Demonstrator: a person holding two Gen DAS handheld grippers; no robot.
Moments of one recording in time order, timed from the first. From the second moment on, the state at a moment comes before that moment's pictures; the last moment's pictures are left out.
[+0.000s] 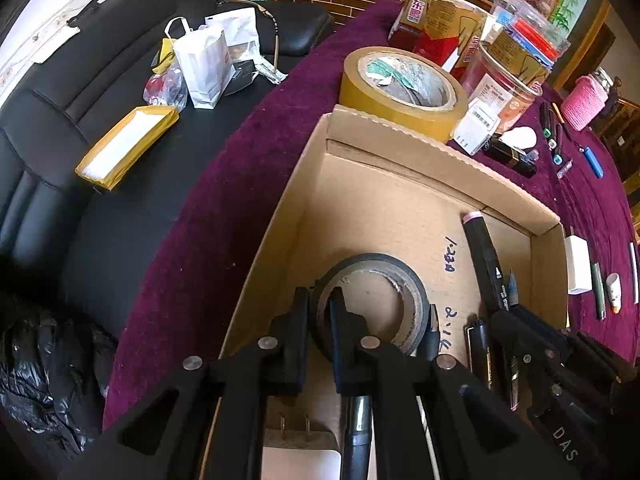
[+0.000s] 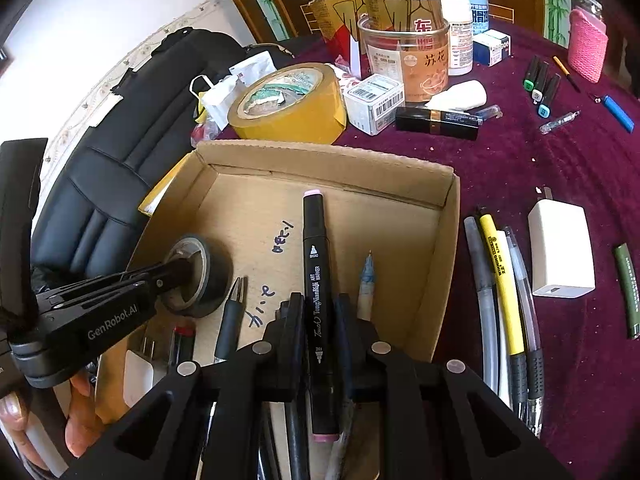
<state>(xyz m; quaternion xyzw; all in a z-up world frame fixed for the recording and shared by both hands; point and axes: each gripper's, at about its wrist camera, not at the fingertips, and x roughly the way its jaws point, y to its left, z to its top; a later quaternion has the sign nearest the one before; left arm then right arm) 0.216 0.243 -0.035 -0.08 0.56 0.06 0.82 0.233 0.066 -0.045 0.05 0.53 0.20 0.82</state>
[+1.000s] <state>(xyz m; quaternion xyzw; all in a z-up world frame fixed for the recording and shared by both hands) 0.113 0.061 0.051 -0.11 0.46 -0.08 0.88 0.117 -0.142 -0.001 0.17 0.44 0.28 0.84</state>
